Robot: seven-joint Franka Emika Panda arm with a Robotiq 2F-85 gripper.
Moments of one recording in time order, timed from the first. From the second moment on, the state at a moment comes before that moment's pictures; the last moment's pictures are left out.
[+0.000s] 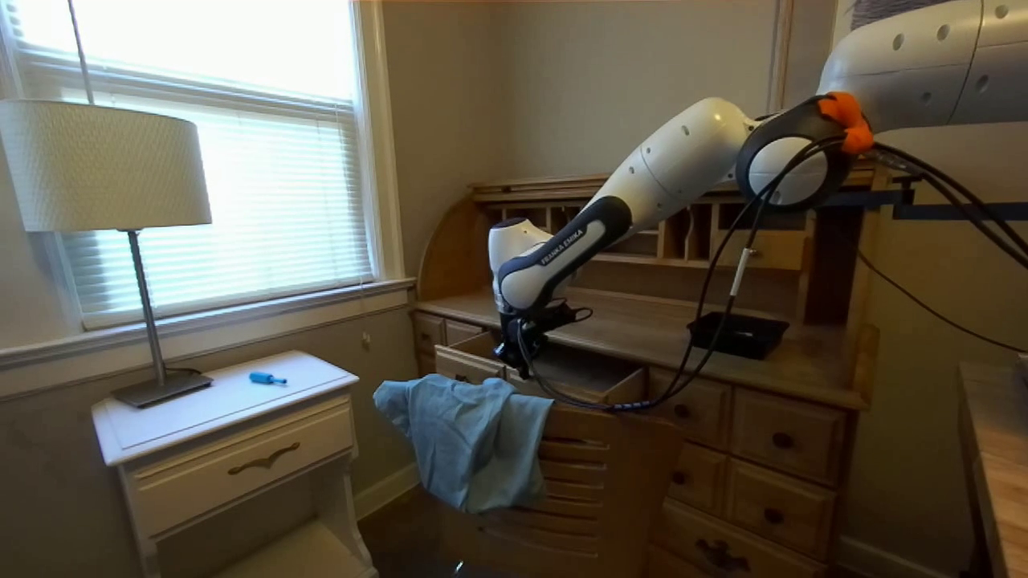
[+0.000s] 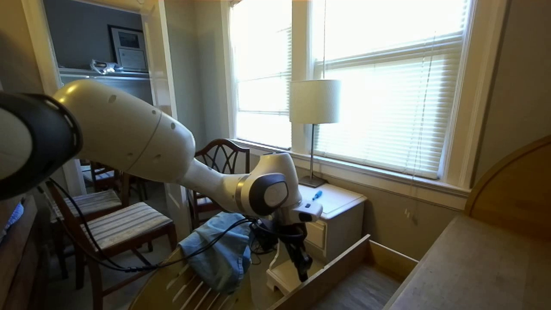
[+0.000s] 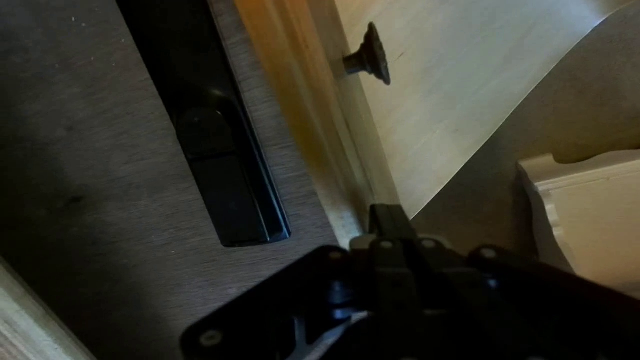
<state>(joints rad) 0.13 1.50 -0.21 -0.68 -0.06 2.28 0.50</state>
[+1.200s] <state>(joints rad) 0.00 1.49 0.01 -0.72 -0.03 2.33 0.23</state>
